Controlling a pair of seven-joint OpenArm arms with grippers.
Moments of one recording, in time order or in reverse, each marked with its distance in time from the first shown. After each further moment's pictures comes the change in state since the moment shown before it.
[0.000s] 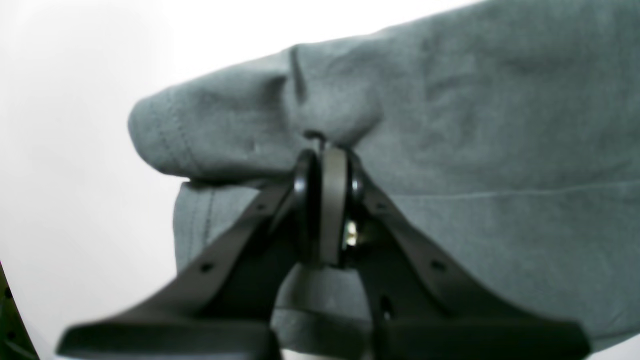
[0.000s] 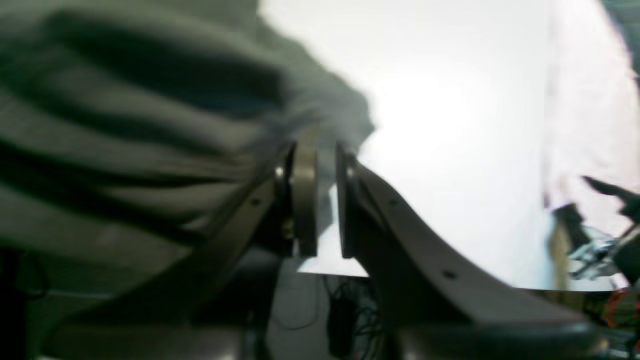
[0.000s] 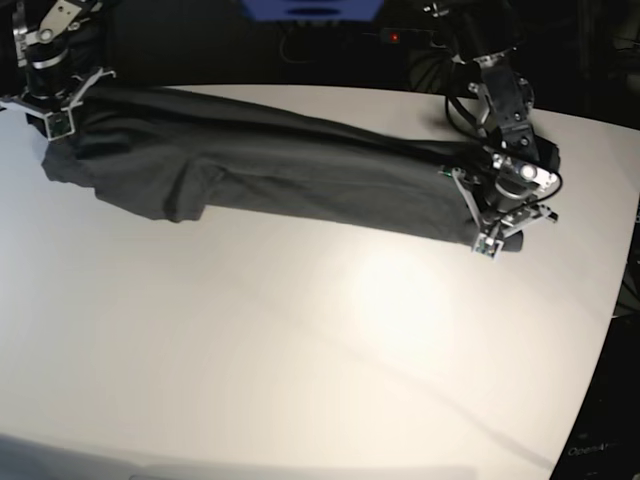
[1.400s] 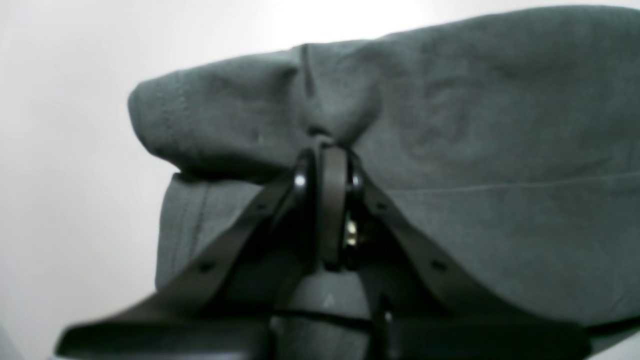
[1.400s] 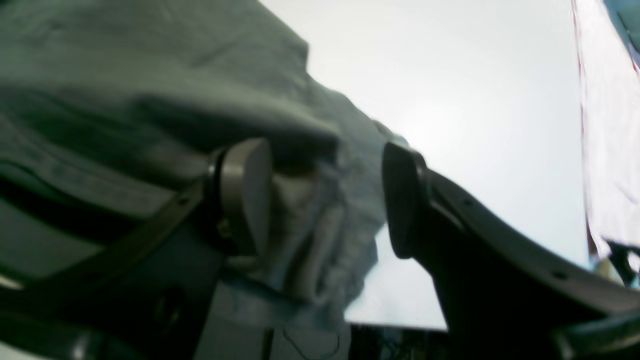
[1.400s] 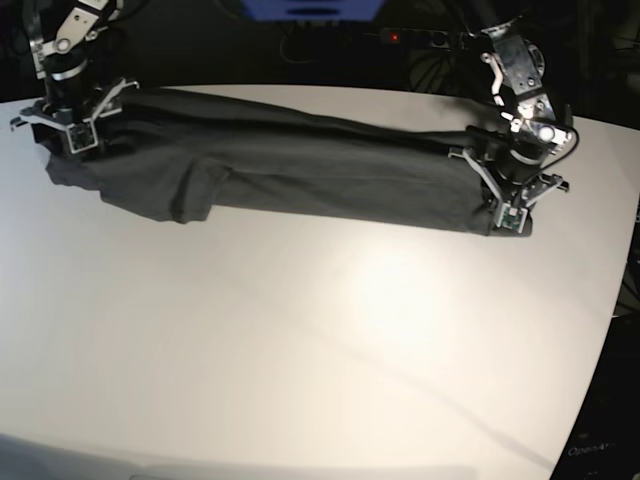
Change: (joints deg) left arm 6.6 0.1 -6.7 0.3 -4.6 0.3 -11.1; right arm 1.6 -2.4 -4.9 0.5 0.2 0.2 -0.5
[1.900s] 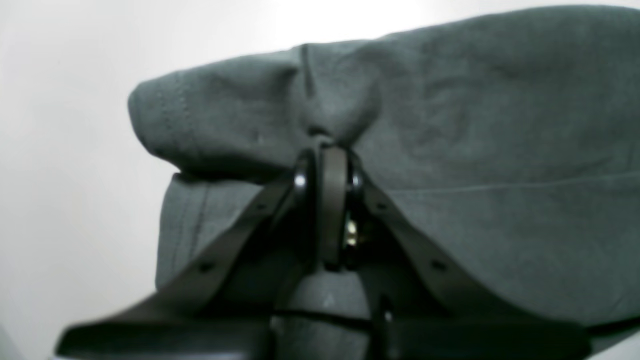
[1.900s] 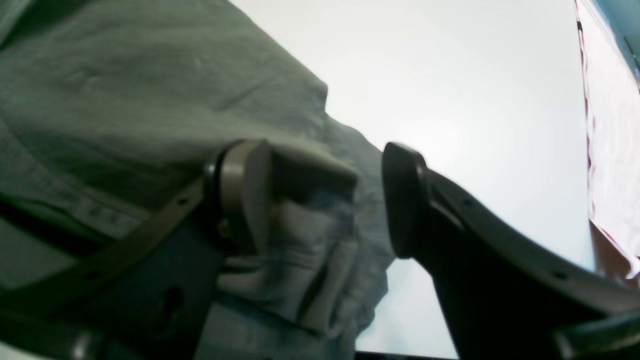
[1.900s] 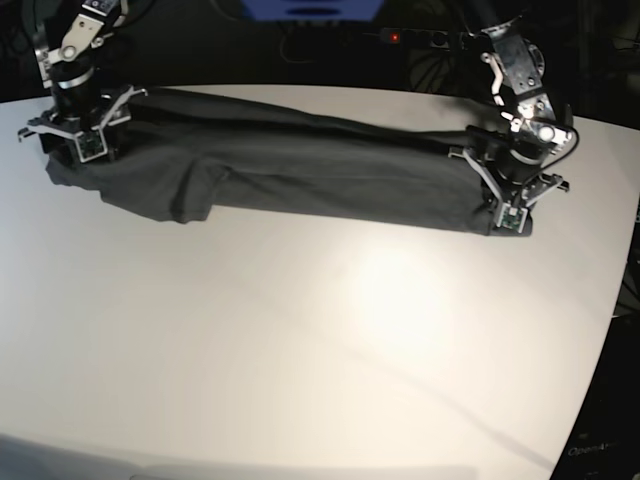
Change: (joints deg) left arm 0.0 0.1 0.0 0.0 0.0 0.0 0.1; right arm 0.6 0.2 -2.7 0.0 0.0 -0.2 0.1
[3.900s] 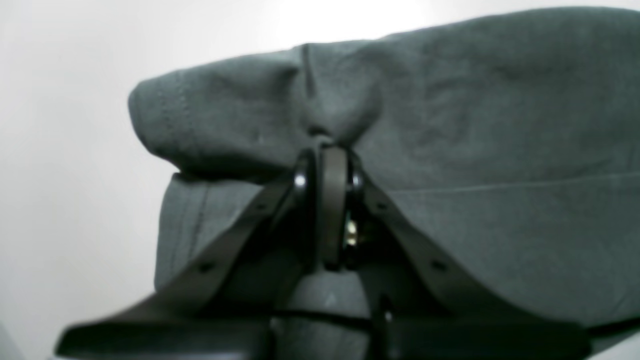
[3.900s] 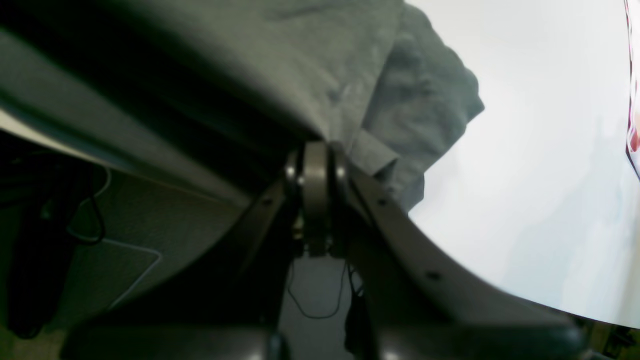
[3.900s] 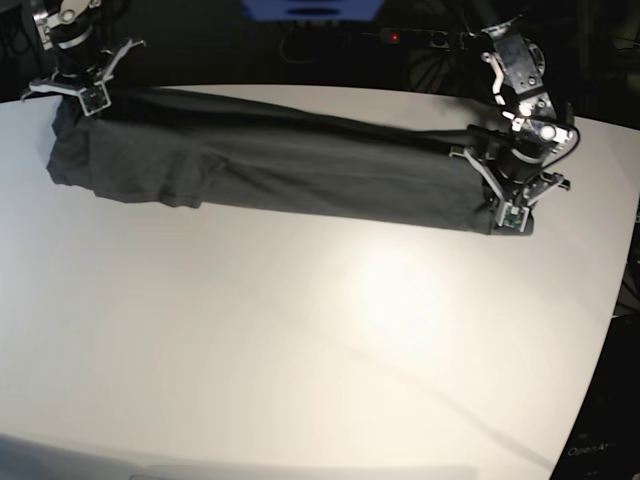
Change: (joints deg) left arm 0.0 0.1 -0.7 0.0 0.0 0.0 0.0; right arm -10.9 1.8 -0.2 -0.3 0.2 0.0 1.5
